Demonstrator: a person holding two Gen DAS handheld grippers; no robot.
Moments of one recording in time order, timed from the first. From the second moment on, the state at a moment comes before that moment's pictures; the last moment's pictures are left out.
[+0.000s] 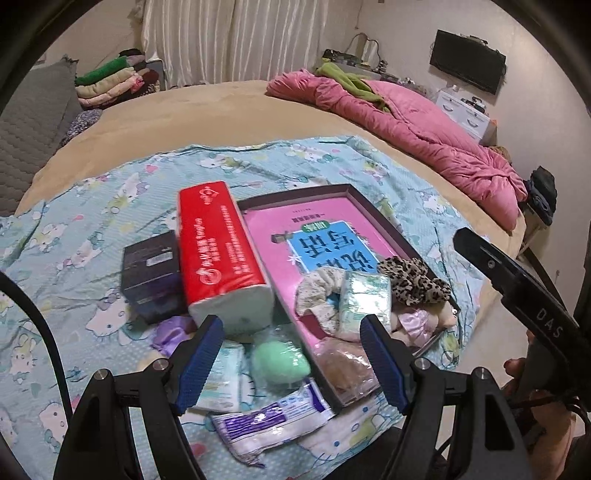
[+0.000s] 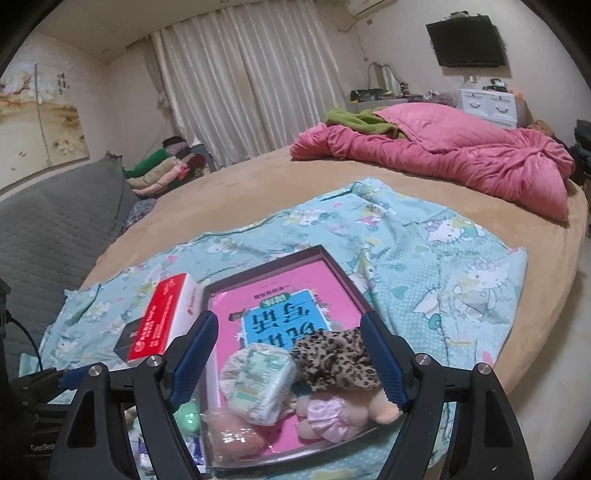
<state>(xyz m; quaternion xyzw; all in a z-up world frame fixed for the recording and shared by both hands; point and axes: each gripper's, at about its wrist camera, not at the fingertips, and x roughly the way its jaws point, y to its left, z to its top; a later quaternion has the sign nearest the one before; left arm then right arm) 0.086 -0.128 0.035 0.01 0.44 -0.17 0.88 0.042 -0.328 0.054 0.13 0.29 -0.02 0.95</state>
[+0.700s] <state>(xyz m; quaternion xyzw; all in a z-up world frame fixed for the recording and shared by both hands) 0.089 -0.024 0.054 -0.04 0.43 -0.09 0.90 0.042 -0.280 0.076 0.10 0.29 0.03 0.95</state>
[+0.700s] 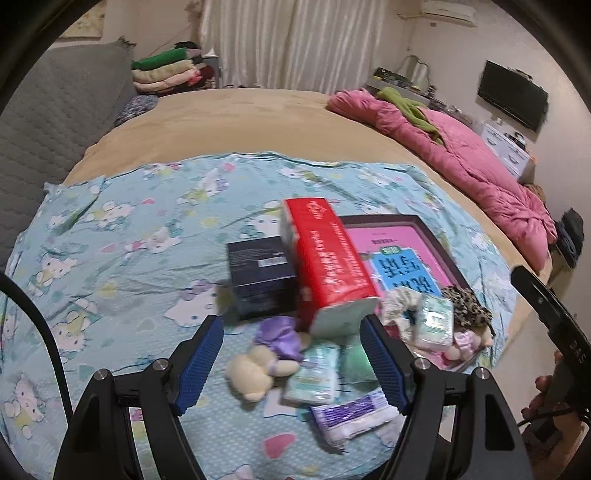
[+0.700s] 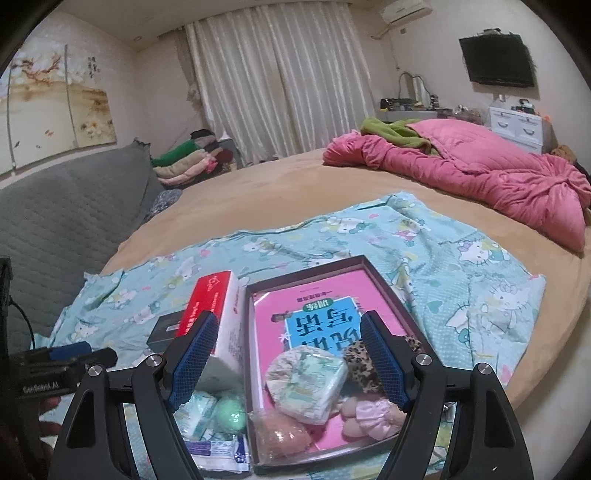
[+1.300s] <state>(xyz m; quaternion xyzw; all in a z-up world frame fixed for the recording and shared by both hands) 0.091 0.030 0.036 -0.06 0.44 -0.07 0.89 0.028 -0.220 0.055 0.09 0.35 0.09 0.93</state>
